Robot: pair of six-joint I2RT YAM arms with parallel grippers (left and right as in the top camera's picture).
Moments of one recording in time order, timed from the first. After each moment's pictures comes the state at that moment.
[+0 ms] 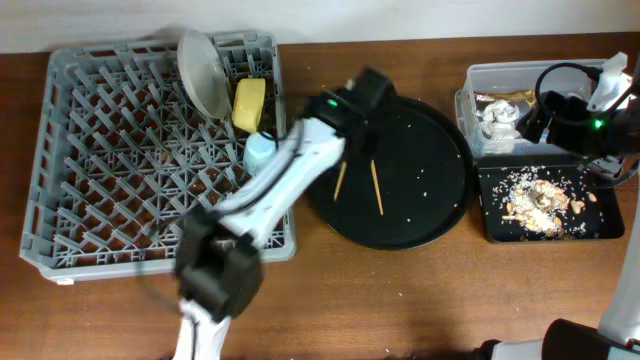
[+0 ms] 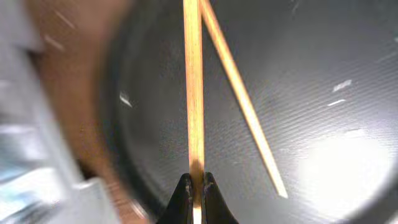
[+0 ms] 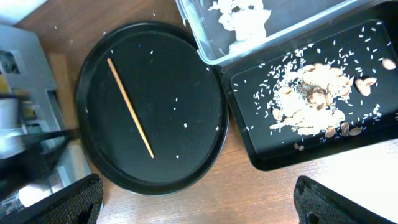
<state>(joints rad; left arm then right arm) -0.65 2.15 2.01 -1.06 -0.11 -0.31 -0.32 1.58 1.93 -1.50 -0.25 0.16</state>
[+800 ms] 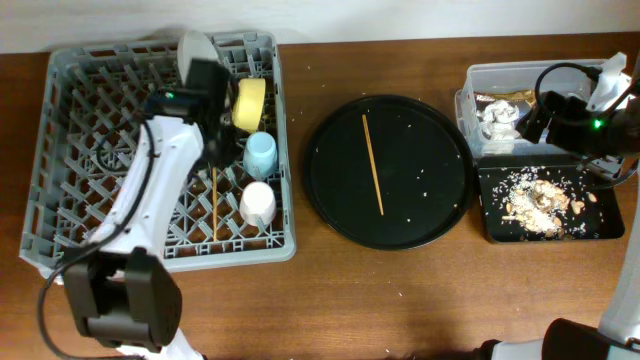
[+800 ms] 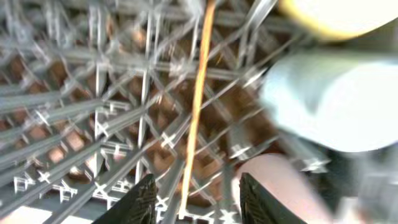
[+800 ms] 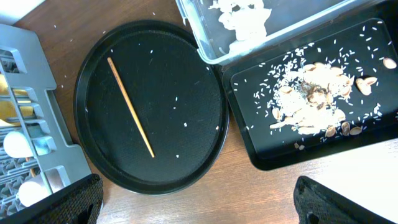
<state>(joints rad) -0.16 1.84 1.67 -1.18 -0.20 -0.33 -0.32 1.58 1.93 -1.50 -0.25 0.16</state>
